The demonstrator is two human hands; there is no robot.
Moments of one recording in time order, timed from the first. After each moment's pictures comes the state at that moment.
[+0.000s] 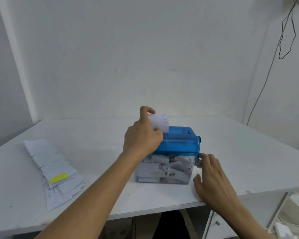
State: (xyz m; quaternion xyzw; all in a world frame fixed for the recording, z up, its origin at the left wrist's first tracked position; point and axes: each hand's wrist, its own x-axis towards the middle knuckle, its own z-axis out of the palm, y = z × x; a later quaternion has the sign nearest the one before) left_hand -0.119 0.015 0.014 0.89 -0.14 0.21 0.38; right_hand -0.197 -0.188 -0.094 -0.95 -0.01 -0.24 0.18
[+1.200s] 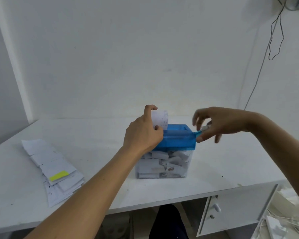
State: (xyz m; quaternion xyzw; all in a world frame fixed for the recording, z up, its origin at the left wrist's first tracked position) left_hand -0.118 0.013 0.015 0.90 -0.19 0.24 0.32; right_hand -0.170 -0.223 0.094 -0.96 -0.09 0.06 0.25
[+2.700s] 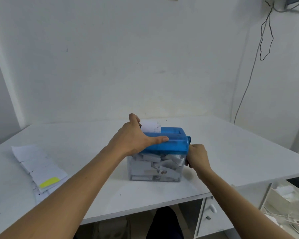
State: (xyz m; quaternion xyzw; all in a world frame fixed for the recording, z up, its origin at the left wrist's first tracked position) left_hand -0.114 0.024 0.020 0.93 -0.17 0.10 0.32; right_hand -0.130 -0.198 -0.063 -0.80 0.17 -0.19 0.53
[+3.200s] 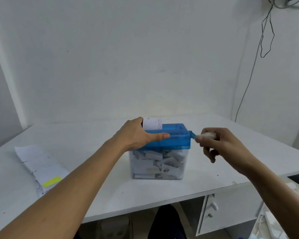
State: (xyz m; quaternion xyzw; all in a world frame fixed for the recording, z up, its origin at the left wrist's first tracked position) left_hand -0.100 0.026 0.021 0.91 -0.22 0.05 0.35; right_hand -0.221 -0.217 0.018 -0.84 -0.08 -0.16 0.50
